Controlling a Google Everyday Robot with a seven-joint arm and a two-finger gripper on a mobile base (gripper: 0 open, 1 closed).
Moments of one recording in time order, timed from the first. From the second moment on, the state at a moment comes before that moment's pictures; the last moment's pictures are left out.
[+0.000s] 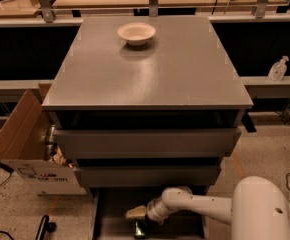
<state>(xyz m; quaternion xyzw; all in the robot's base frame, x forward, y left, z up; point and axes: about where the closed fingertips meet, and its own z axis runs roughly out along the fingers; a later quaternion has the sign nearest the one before) 0.501 0.005 0.180 -0.96 0.00 0.01 0.29</state>
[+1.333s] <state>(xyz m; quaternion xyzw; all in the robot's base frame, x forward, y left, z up) 0.491 0.014 0.125 -0.97 0.00 0.04 0.23</state>
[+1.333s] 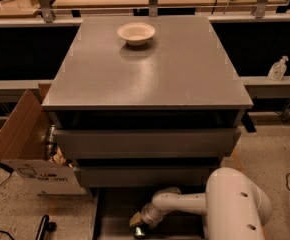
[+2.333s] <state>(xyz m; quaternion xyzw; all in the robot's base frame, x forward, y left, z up) 0.493 0.015 0.133 -0.97 0.00 0.04 0.26</state>
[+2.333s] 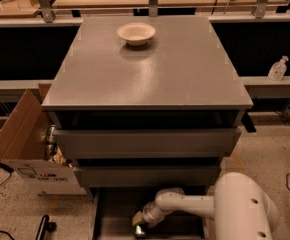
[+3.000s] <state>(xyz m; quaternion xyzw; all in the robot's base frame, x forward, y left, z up) 0.507 0.021 0.214 -0.89 0.05 0.03 0.45</state>
